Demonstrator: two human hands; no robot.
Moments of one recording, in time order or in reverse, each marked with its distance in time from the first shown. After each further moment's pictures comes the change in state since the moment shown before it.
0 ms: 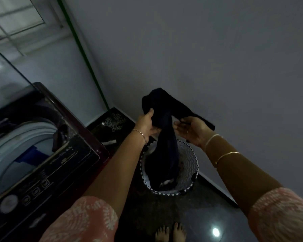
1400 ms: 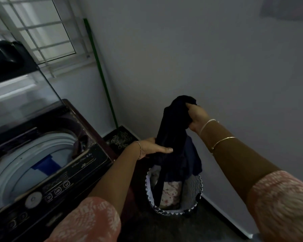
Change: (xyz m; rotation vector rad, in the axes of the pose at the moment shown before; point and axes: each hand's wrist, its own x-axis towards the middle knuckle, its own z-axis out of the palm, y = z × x) left_hand -0.041 0.013 -0.050 0.688 -0.494 -0.043; right_hand -0.061 -0.062 0.080 -0.058 0.008 -0.375
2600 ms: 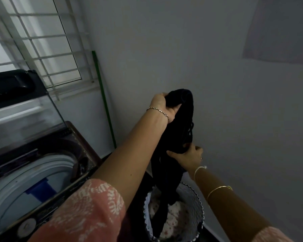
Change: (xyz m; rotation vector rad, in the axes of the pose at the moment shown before) left_hand -0.054 0.200 0.008 -1.195 0.247 0.403; right_hand -0.026 0.058 -0.023 -0.855 0.183 -0.219
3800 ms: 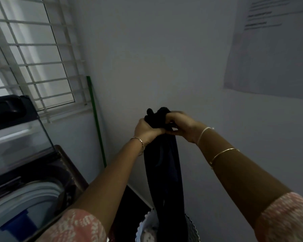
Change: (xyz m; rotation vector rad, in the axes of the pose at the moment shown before) left_hand 0.031 0.016 -0.038 1.071 -0.020 0.507; right_hand 0.015 -0.173 -0.097 0.363 -0.433 -0.283
